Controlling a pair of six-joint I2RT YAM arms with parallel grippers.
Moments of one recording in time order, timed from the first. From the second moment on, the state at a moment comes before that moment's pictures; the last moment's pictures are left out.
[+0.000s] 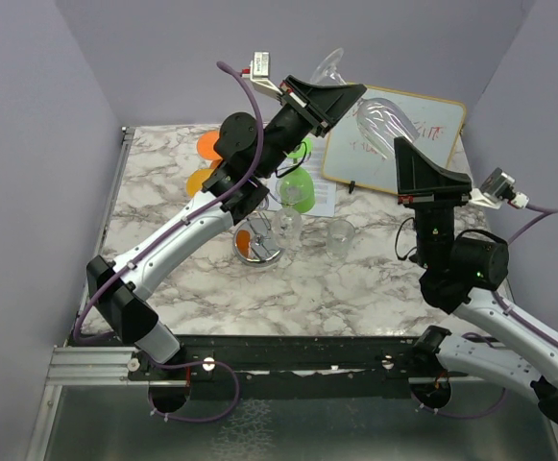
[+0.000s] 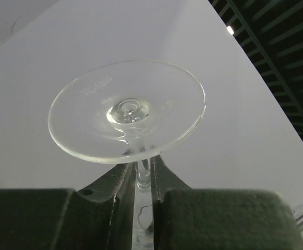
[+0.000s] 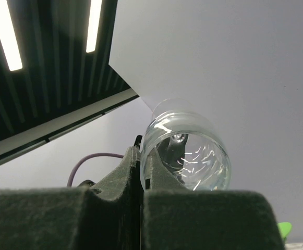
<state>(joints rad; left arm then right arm) -0.80 1.57 1.66 0.42 0.06 -1.17 0.81 0.85 0.82 0.96 0.37 0.61</state>
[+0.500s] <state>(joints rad) -0.80 1.56 1.66 0.45 0.08 -1.03 0.81 0.80 0.74 0.98 0.36 0.64</state>
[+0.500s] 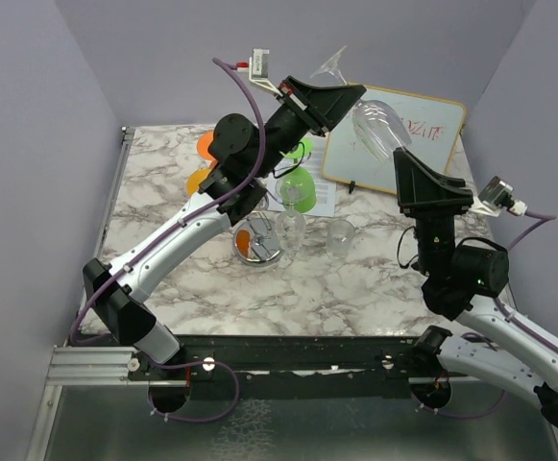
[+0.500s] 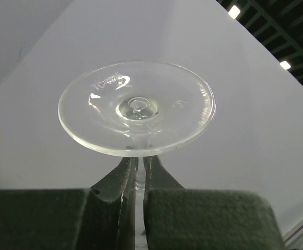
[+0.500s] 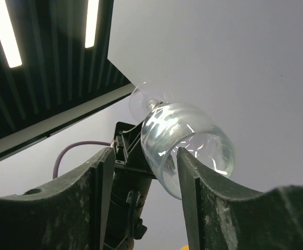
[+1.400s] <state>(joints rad) -0.77 1.26 1.84 -0.33 0.33 -0.38 0.81 0.63 0.73 0.68 0.53 0.41</state>
